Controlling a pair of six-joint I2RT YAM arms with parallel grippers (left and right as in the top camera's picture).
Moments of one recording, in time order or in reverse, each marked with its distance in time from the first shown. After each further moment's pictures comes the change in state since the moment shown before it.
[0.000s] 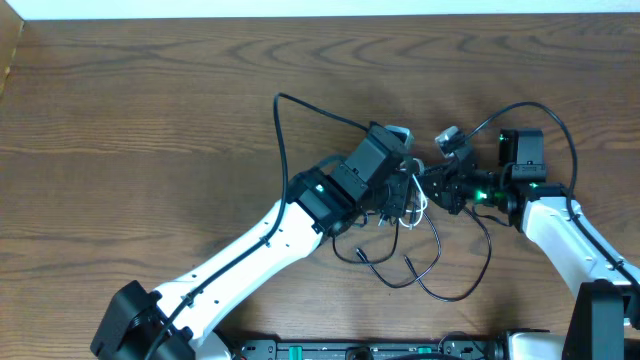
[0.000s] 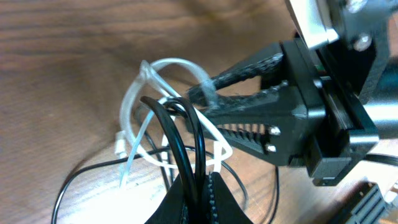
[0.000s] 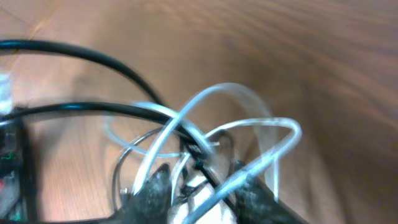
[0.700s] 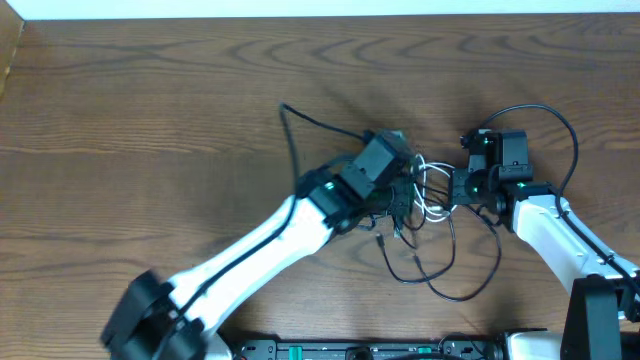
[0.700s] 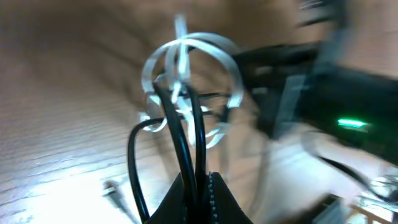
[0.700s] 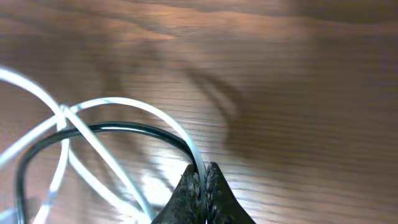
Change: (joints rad) left arm -0.018 0.031 0.000 0.000 0.040 -0.217; right arm 0.067 0.023 0.000 -0.026 0.689 0.315
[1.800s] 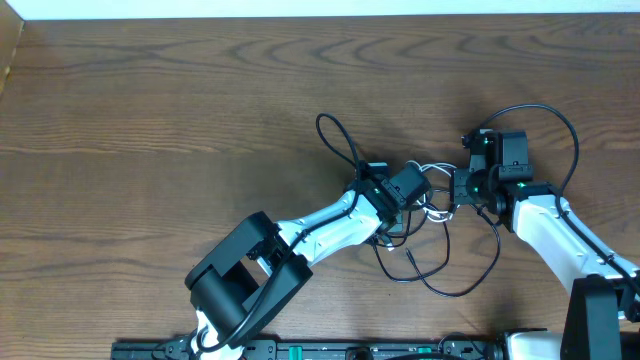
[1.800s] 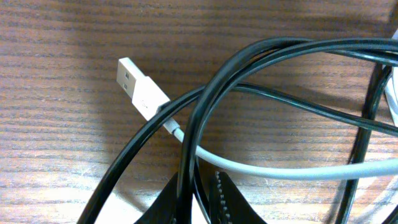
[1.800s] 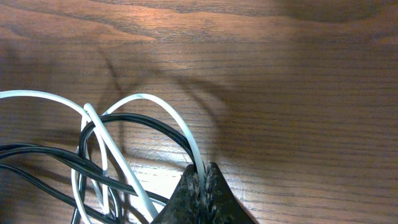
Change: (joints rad) left arm -0.072 0.377 -0.003 -0.068 -0.314 -0.150; right arm 0.000 0.000 0.000 -0.003 0.060 0.008
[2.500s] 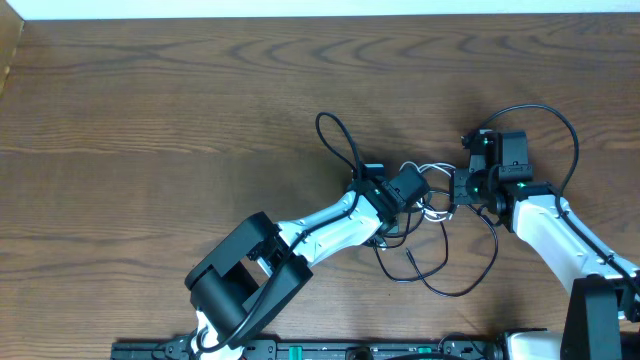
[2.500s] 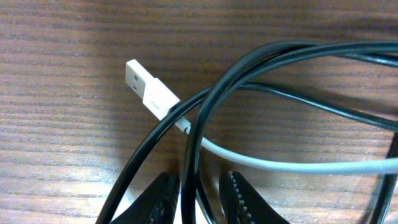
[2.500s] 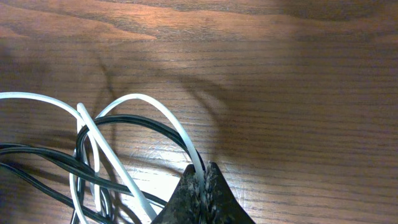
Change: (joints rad) left arm 0.000 0.000 -0.002 -0.036 -0.054 0.003; right arm 0.000 0.000 0.000 -0.003 0.000 0.000
